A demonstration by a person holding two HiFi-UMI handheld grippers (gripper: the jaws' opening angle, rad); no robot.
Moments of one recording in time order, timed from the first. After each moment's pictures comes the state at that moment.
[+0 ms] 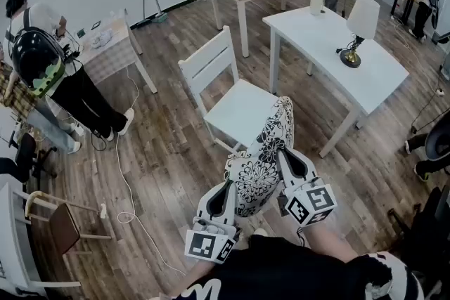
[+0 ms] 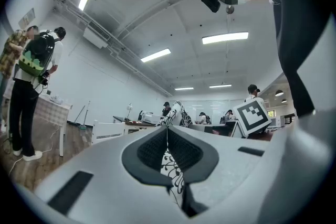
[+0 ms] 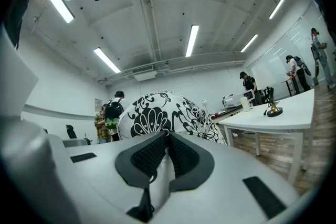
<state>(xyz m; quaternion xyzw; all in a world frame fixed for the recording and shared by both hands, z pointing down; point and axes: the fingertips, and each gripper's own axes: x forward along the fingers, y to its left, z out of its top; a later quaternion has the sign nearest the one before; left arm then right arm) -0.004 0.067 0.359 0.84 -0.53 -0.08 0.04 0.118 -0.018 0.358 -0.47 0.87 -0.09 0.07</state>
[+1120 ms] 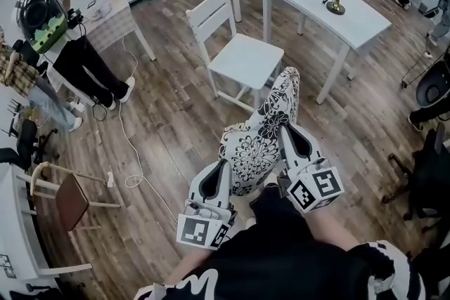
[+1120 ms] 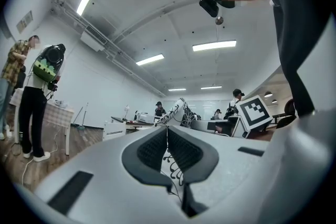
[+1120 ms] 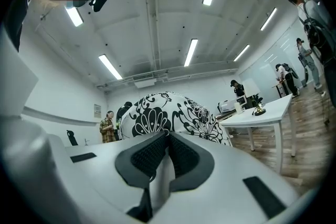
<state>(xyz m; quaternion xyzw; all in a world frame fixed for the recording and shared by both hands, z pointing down) -0.078 0.298 0.347 0.86 -0.50 -0.07 0.02 0.060 0.225 0.334 -0.50 0.85 -0.08 0.11</state>
